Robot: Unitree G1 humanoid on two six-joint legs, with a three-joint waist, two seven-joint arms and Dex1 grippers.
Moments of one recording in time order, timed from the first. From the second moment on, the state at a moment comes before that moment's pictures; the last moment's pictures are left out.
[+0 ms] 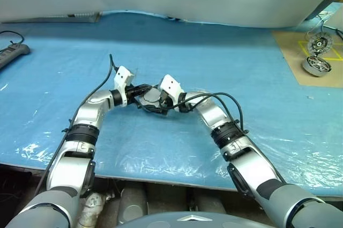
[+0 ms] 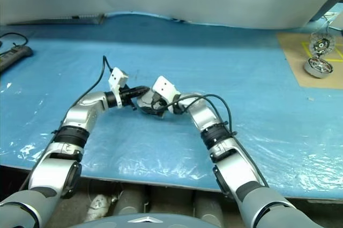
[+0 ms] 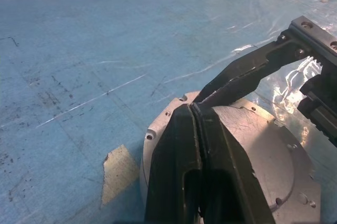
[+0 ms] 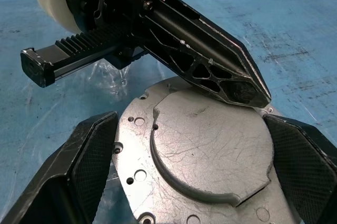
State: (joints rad) left arm -0.67 0.36 0.00 0.61 -0.24 0.22 -0.94; right arm -0.76 -0.09 0.32 0.57 -0.04 0.16 0.79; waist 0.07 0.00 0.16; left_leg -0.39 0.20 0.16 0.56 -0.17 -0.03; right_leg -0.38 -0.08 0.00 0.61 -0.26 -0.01
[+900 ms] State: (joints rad) left arm -0.61 0.36 0.00 0.50 -0.25 0.25 -0.91; right arm -0.65 -0.10 0.22 0.36 0.09 0.39 0.79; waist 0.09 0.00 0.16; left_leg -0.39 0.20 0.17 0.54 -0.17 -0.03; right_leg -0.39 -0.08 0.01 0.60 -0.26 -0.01
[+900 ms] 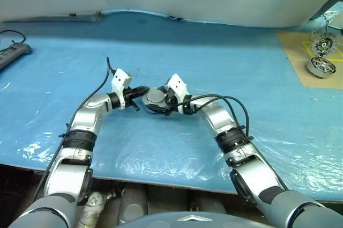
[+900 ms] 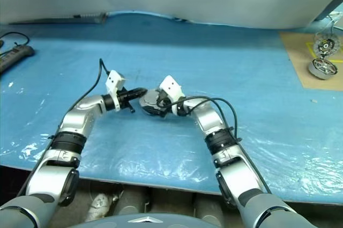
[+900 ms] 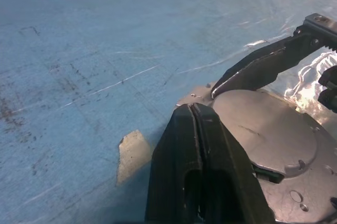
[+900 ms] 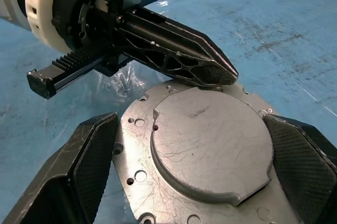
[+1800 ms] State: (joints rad) left arm -0.63 0.37 -0.03 0.51 -0.25 0.30 -0.97; right arm -0.53 -0.13 0.15 0.19 0.21 0.59 0.70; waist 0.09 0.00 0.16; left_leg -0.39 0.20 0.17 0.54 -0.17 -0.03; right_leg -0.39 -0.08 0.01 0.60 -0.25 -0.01
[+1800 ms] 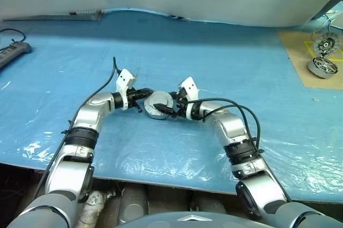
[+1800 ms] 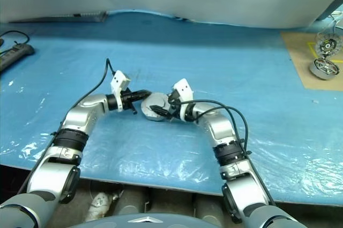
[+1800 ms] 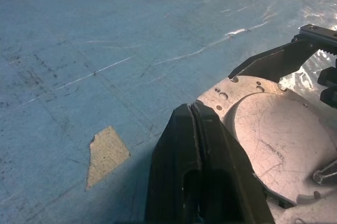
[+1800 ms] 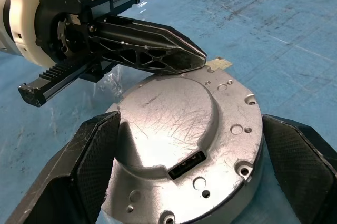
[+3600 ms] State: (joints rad) left arm -0.65 0.27 0.21 0.53 -0.48 0.63 -0.79; right arm -0.50 0.02 -0.36 0.21 0.77 1.26 0.40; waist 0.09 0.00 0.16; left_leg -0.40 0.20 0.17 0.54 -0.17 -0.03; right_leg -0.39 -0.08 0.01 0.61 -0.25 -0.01
